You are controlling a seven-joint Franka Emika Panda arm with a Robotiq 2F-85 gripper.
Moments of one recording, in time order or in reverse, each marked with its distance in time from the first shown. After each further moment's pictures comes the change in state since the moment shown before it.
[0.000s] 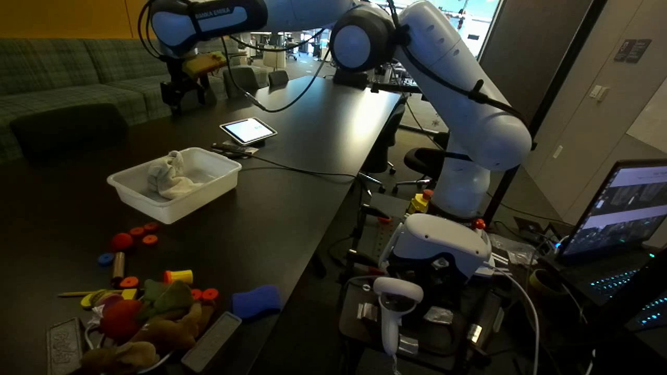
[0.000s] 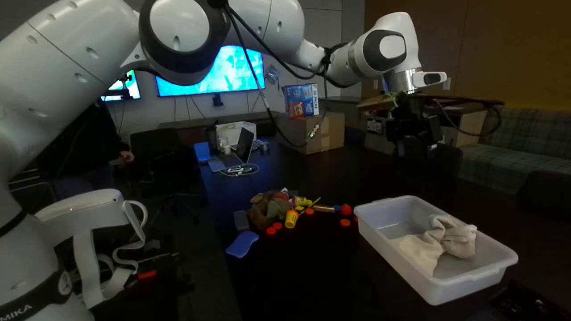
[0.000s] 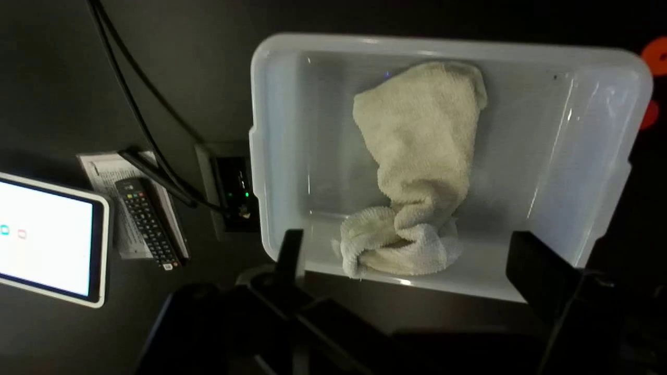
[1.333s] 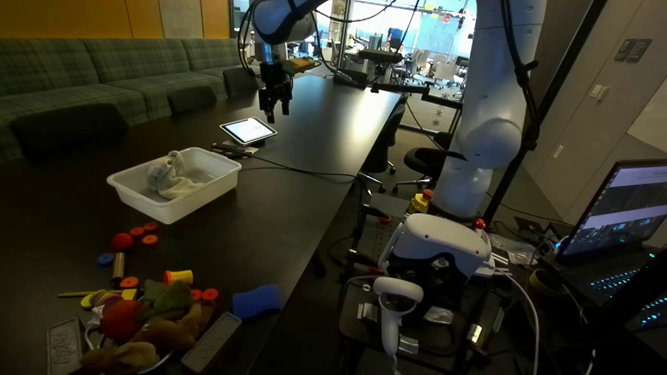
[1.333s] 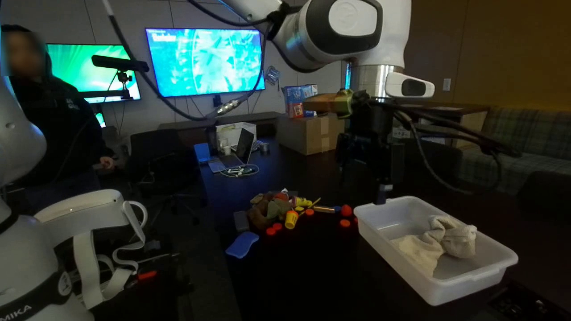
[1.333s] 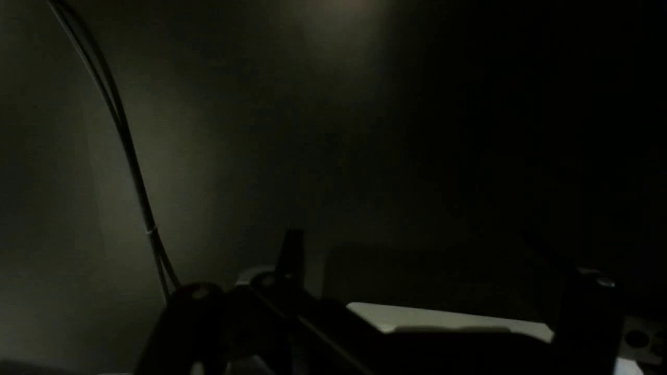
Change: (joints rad) arm -0.204 -0.674 0.075 -1.003 0.002 0.122 -0.244
